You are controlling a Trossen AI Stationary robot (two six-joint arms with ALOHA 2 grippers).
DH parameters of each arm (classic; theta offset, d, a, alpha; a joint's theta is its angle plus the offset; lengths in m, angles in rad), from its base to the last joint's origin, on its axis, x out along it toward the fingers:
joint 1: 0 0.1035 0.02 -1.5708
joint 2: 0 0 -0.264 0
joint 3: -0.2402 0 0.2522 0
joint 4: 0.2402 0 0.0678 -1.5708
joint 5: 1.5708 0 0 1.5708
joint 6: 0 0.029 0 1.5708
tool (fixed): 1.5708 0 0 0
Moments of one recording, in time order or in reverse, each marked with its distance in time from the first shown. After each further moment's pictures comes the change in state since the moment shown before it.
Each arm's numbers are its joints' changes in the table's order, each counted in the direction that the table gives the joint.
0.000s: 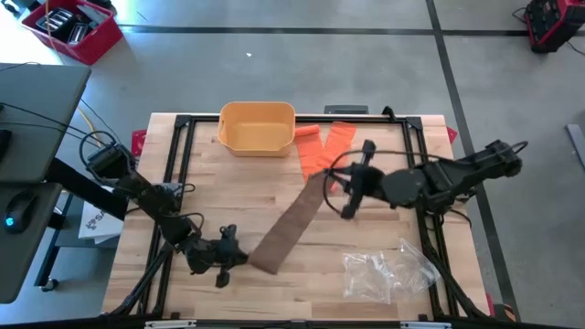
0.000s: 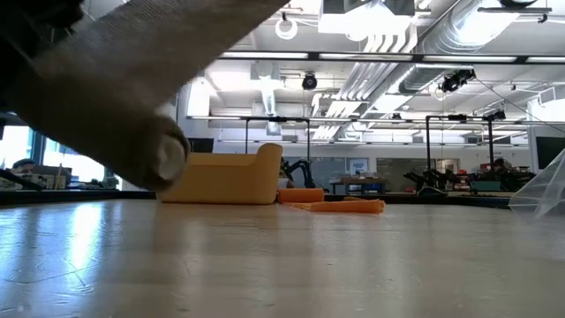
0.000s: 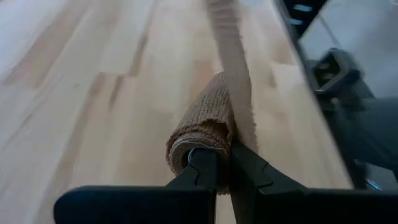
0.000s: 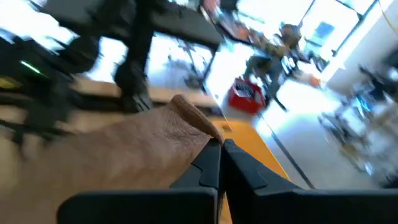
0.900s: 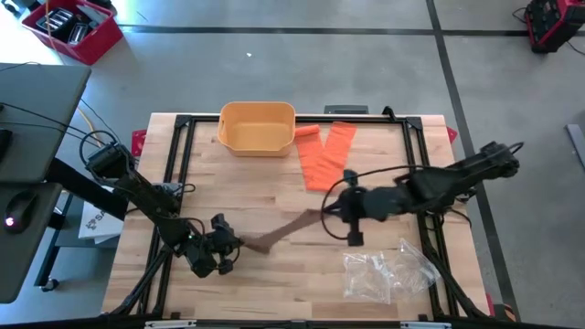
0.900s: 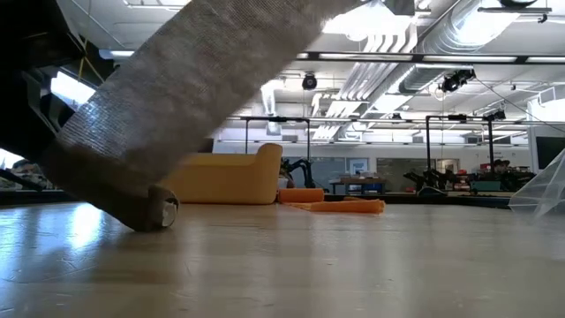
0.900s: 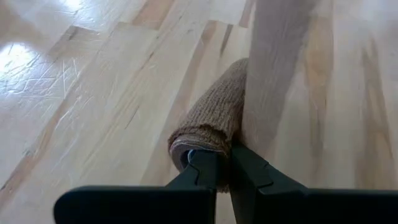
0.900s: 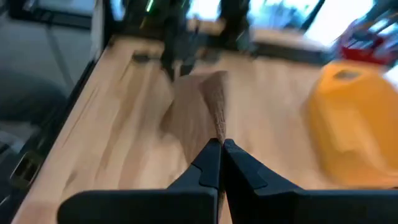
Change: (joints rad) left arm 0.000 -0.001 -0.031 0.449 -0.167 -0.293; right arm 0.054 0.024 0.058 0.108 -0.362 0.149
